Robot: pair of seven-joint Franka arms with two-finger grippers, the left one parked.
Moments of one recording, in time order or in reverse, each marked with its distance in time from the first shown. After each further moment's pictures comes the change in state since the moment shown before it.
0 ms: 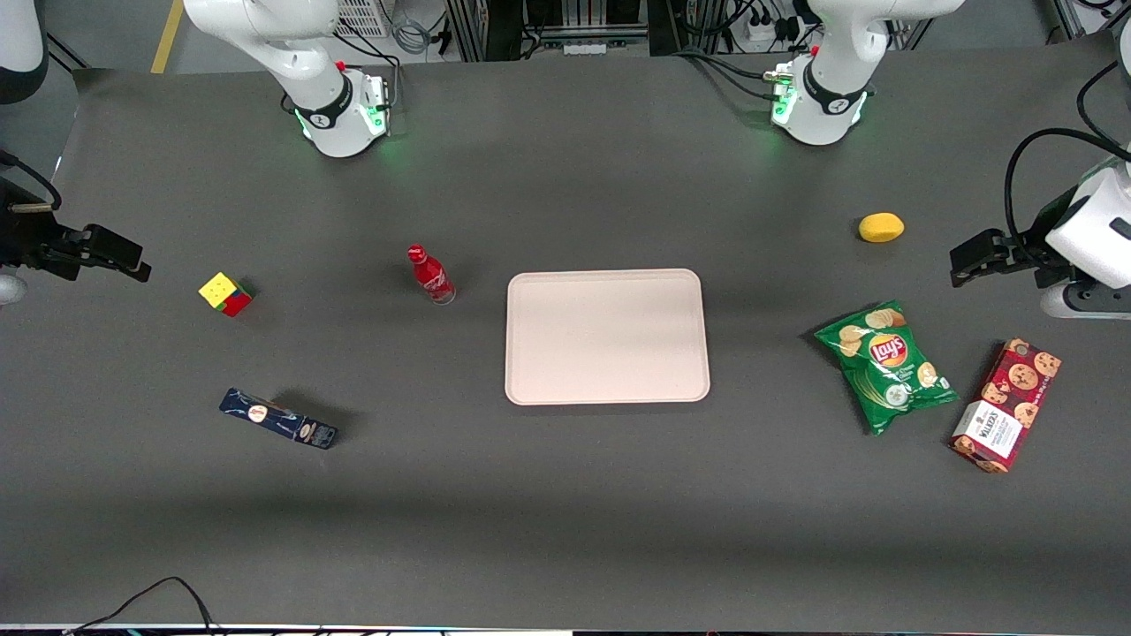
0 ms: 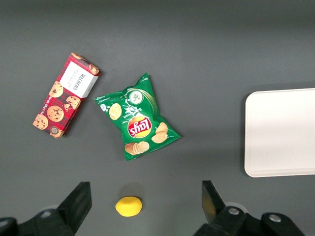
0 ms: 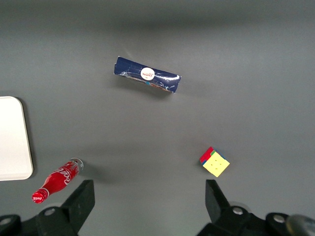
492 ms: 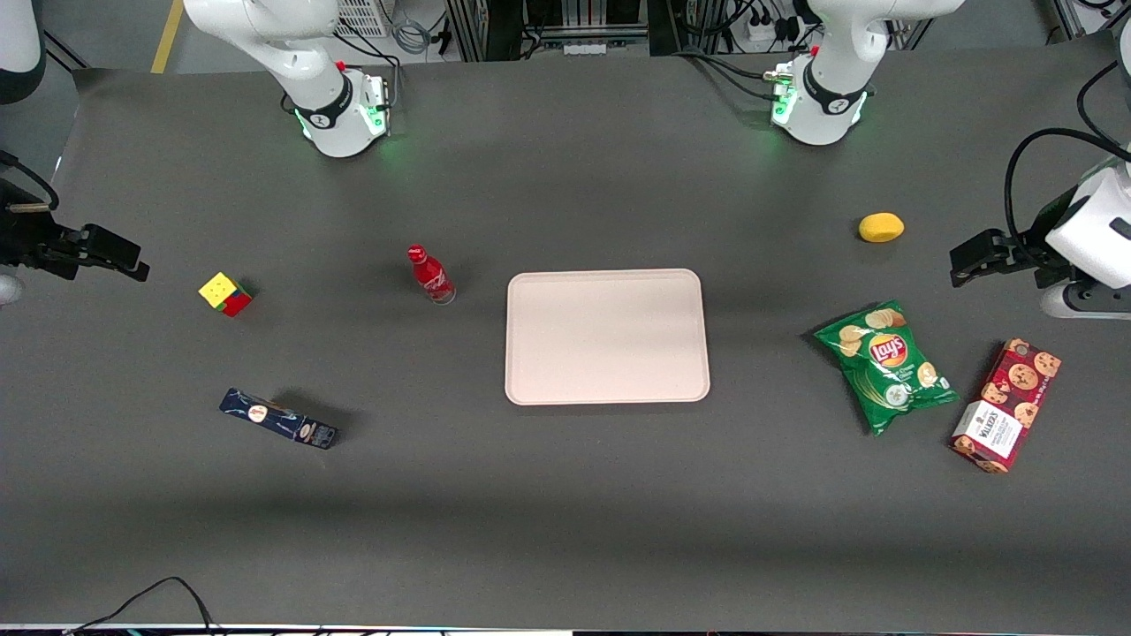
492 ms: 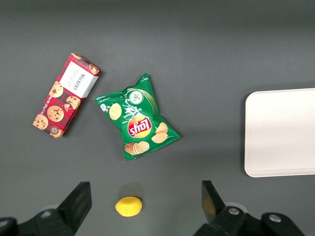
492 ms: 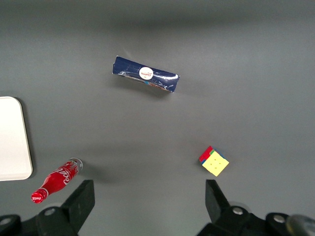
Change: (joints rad) arm -0.003 0.000 -0.002 0.000 0.000 -0.003 0.000
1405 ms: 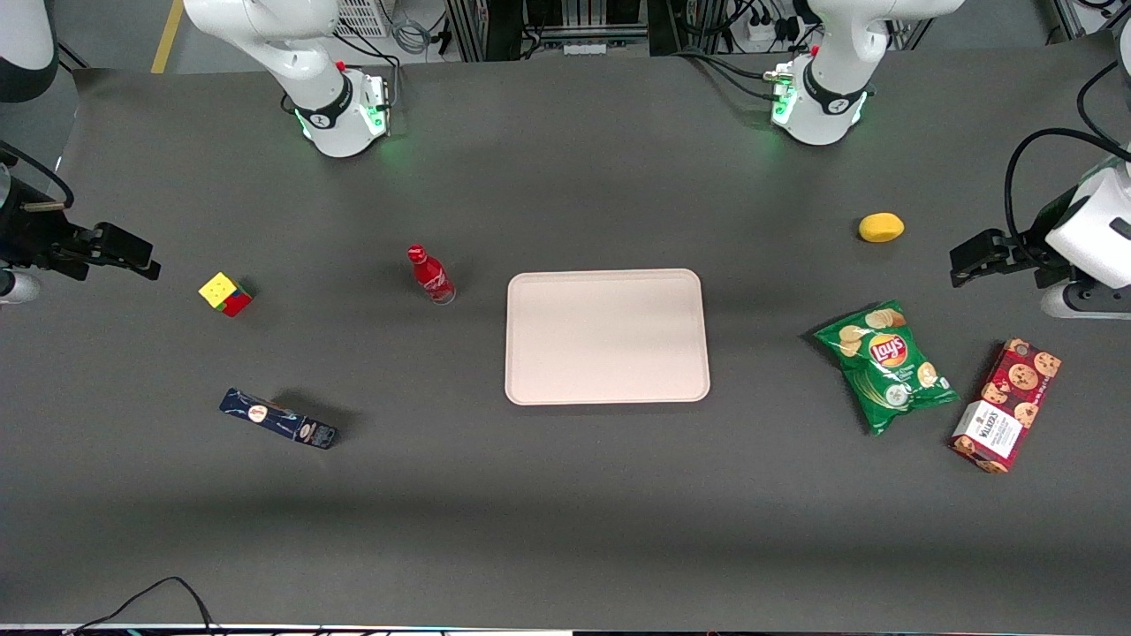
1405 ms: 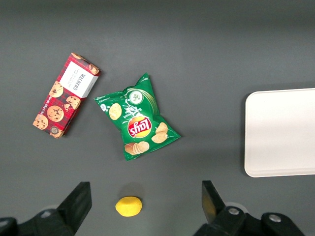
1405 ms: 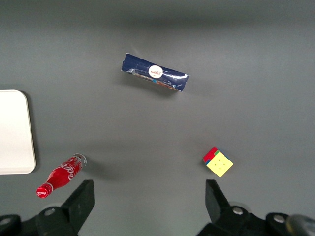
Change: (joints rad) arm 0.007 0.002 0.025 0.004 0.001 -0.008 -0.005
